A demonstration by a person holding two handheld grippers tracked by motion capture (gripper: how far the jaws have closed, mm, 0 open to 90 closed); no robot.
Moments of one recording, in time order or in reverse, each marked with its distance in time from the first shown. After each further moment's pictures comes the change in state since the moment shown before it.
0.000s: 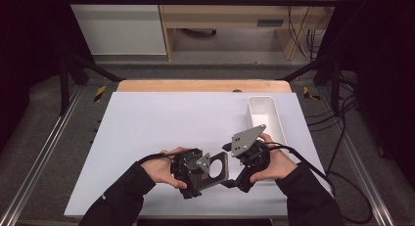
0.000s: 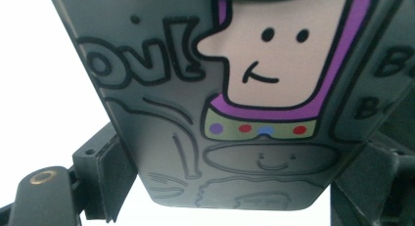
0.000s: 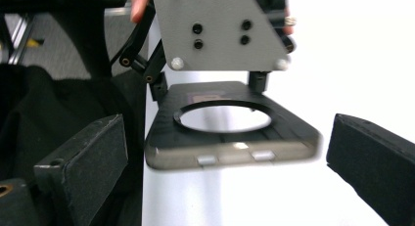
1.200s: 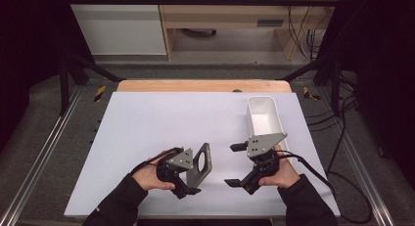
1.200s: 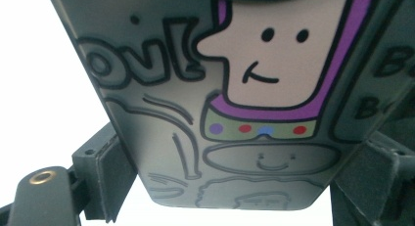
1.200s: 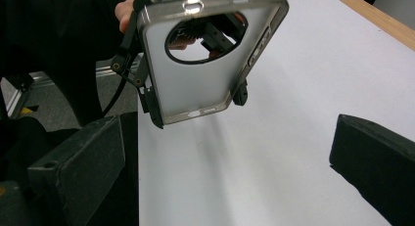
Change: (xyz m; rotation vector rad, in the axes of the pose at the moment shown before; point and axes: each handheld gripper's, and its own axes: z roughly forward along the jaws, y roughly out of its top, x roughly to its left) left arm -0.004 -0.043 -0.004 -0.358 0.029 -0.108; right arm 0.002 -0.039 0.000 -0.223 -0.054 0.113
